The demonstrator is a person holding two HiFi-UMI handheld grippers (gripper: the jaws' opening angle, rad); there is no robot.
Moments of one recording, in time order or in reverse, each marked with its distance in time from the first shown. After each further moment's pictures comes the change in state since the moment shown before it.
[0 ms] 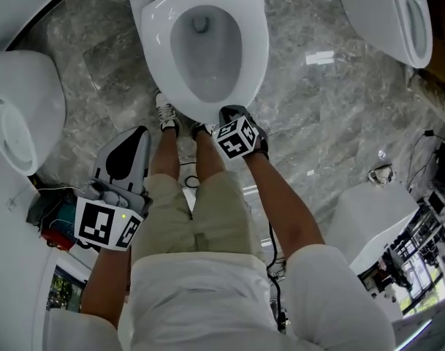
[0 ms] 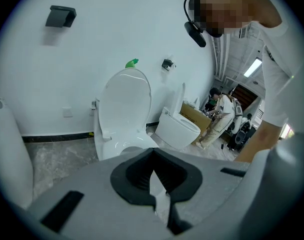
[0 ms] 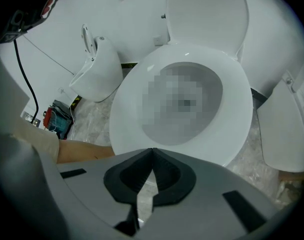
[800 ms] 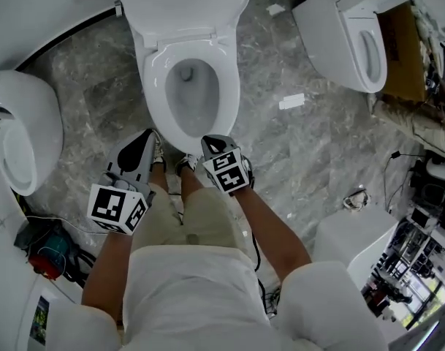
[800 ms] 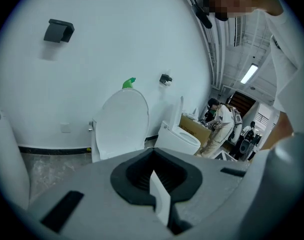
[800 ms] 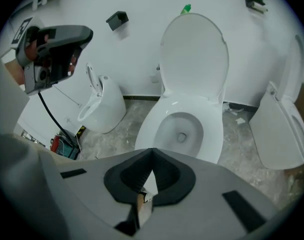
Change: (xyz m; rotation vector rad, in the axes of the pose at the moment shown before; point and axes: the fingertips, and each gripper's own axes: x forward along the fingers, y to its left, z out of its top) left arm -0.016 -0.010 0.073 0.014 -0.150 -0.001; right arm -0.157 0.012 0.101 0.101 -0.261 0.012
